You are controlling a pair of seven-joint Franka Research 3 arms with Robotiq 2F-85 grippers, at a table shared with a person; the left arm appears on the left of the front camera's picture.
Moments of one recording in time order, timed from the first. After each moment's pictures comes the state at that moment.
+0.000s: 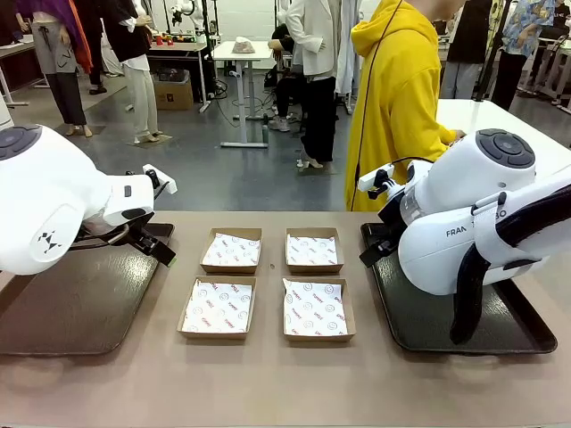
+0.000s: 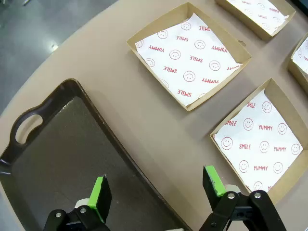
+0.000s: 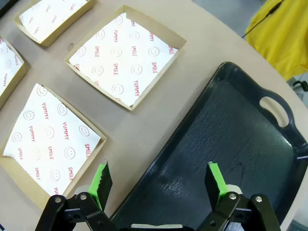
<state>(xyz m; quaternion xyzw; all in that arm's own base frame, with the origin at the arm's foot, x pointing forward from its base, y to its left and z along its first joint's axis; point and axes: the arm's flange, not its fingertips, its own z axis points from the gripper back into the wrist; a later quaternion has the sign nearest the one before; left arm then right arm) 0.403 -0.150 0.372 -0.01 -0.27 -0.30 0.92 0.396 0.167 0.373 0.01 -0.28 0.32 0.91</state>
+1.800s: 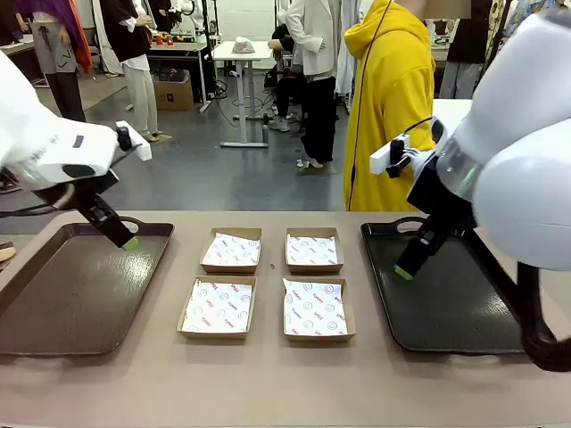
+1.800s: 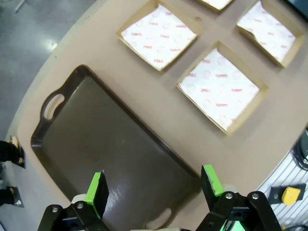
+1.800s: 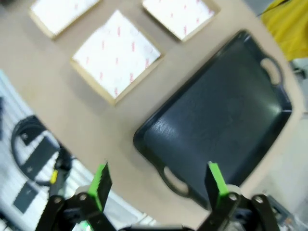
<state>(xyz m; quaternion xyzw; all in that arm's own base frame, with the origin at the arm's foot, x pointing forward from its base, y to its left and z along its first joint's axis) 0.321 -0.139 0.498 0.03 -0.22 -0.38 0.90 0.263 0.170 0.504 -0.04 -0.17 0.40 0.90</state>
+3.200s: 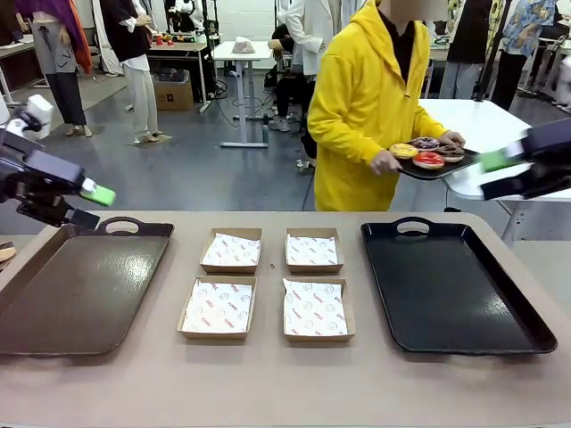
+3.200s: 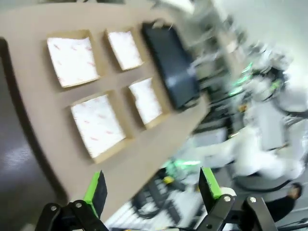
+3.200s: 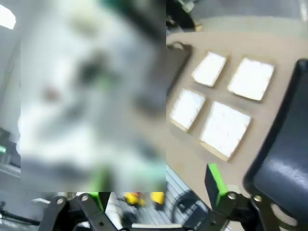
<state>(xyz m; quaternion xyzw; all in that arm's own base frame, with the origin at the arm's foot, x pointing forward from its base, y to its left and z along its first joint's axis) 0.334 -0.030 0.488 -0.47 -0.17 -0.12 0.86 0.282 -0.029 0.543 0.52 -0.24 0.15 0.81</state>
